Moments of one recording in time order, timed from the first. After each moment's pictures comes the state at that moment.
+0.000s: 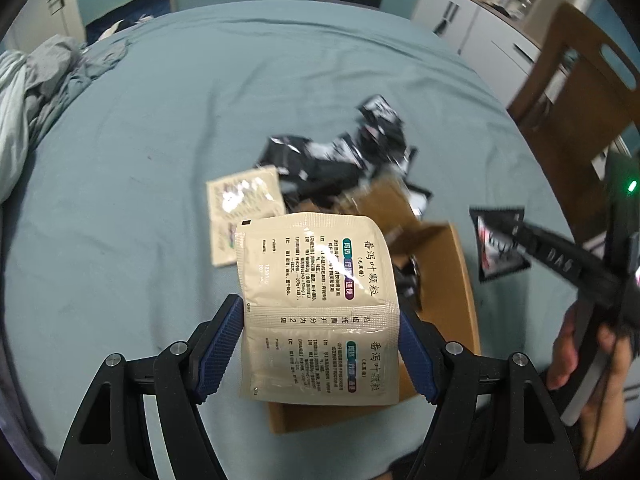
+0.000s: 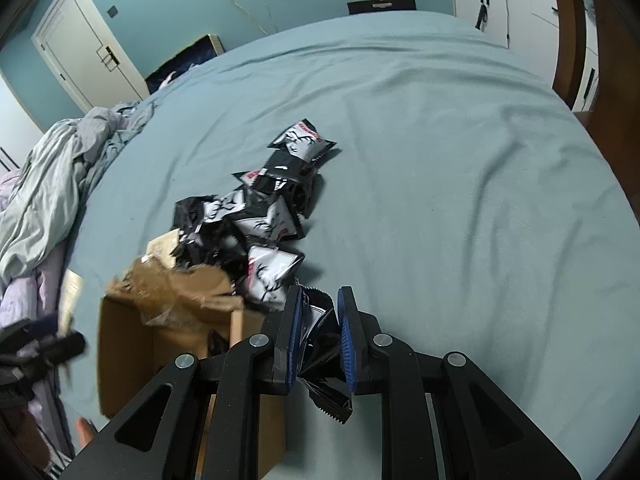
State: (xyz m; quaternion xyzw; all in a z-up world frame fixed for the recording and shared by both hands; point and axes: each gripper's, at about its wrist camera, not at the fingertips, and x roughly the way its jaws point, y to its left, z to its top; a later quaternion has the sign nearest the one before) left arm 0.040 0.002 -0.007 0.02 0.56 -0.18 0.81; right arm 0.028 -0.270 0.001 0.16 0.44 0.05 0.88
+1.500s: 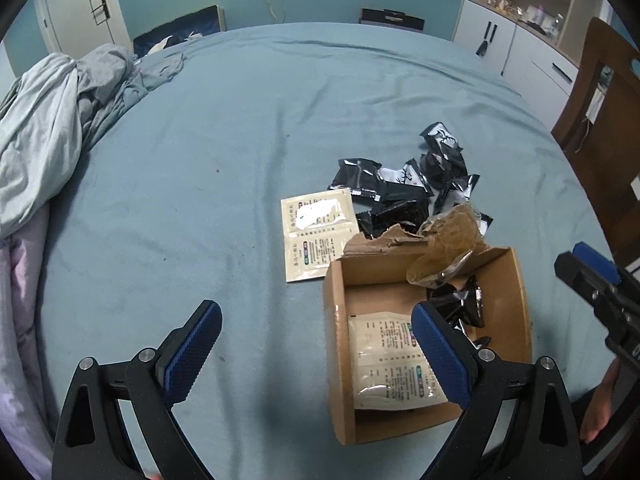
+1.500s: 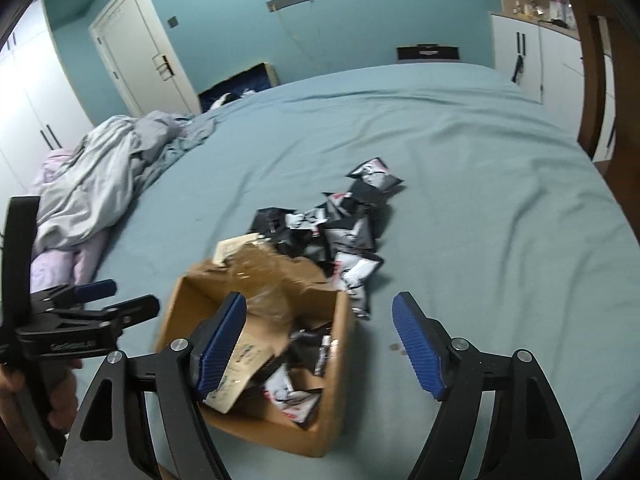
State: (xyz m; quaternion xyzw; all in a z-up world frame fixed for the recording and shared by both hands) left arm 0.046 0.034 -0.001 0.04 0.52 -0.09 0.85; right arm -0.015 -0.242 0.021 0.13 0.37 0.10 0.92
